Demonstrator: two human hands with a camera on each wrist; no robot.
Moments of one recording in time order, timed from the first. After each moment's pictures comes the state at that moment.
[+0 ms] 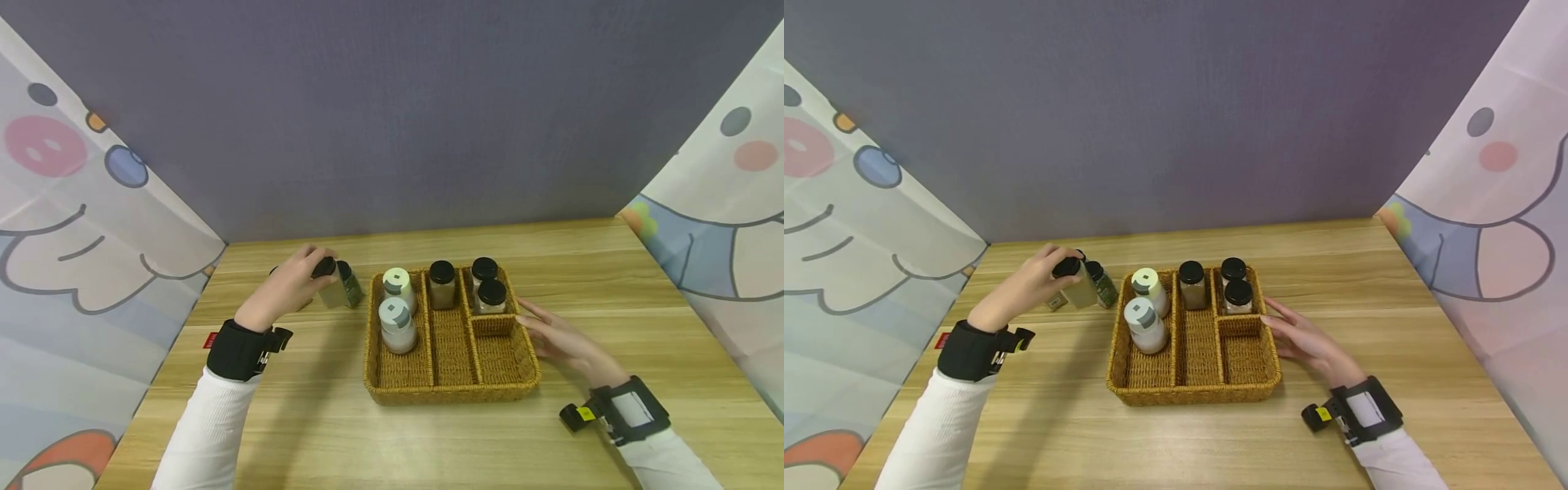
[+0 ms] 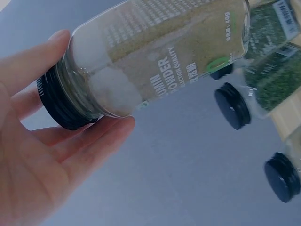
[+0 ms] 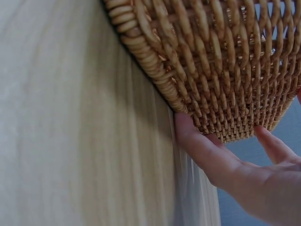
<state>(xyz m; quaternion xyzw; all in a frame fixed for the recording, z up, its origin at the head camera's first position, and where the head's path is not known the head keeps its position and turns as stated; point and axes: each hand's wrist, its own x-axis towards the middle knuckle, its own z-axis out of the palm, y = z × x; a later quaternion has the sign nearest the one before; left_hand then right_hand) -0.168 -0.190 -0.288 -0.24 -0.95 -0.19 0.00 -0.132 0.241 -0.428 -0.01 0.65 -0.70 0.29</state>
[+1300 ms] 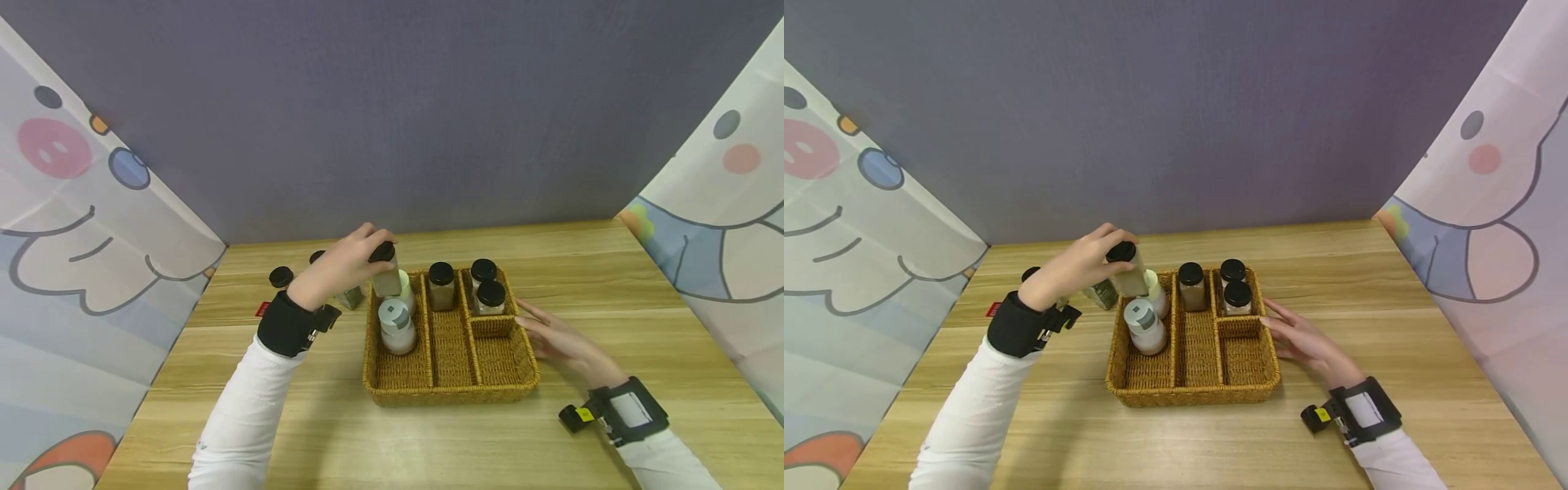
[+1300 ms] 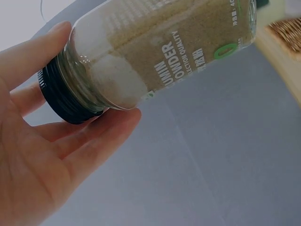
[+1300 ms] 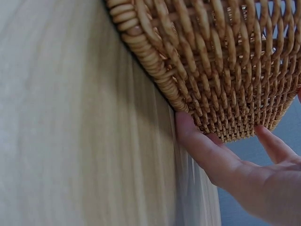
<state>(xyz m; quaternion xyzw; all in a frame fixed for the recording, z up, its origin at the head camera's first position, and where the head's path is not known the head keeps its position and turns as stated) -0.176 -0.112 -0.258 -0.35 -0.92 -0.18 0.02 -0.131 0.239 -0.425 -0.01 0.64 -0.71 0.30</state>
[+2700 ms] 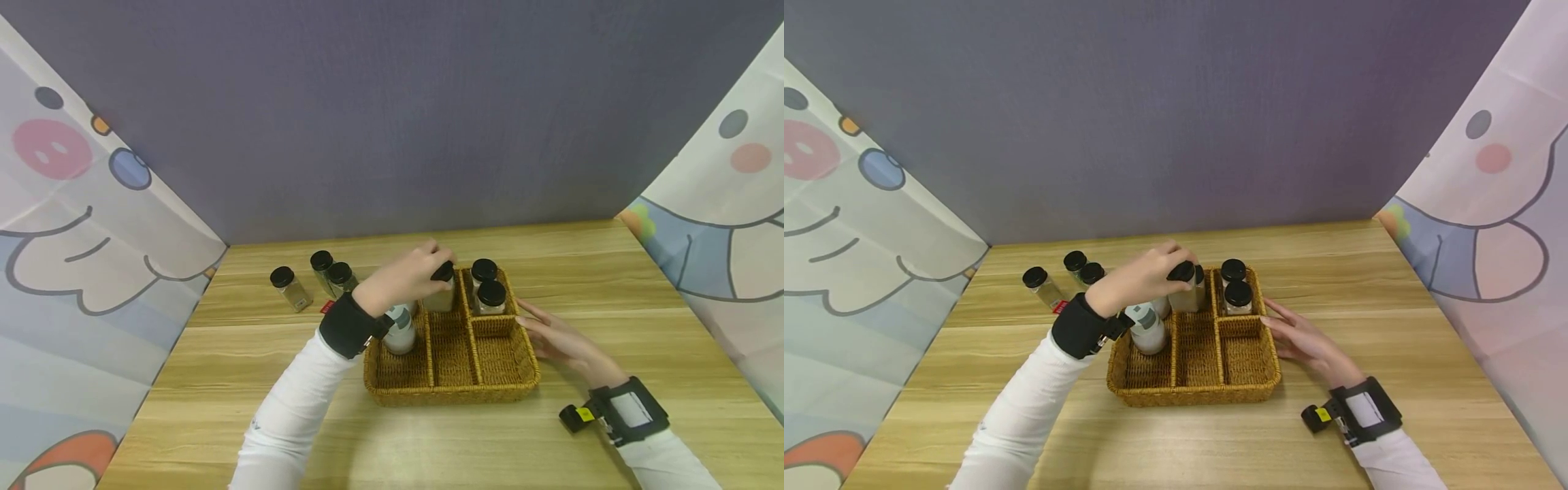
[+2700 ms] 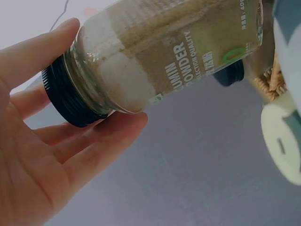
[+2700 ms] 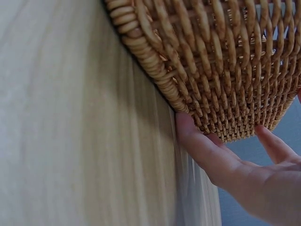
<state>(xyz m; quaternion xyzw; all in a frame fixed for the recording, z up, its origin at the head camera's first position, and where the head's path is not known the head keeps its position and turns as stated) -0.175 -0.038 -0.278 -0.40 -0.90 -0.14 -0.03 -0.133 0.240 -0.428 -0.01 0.65 -0.70 0.29</state>
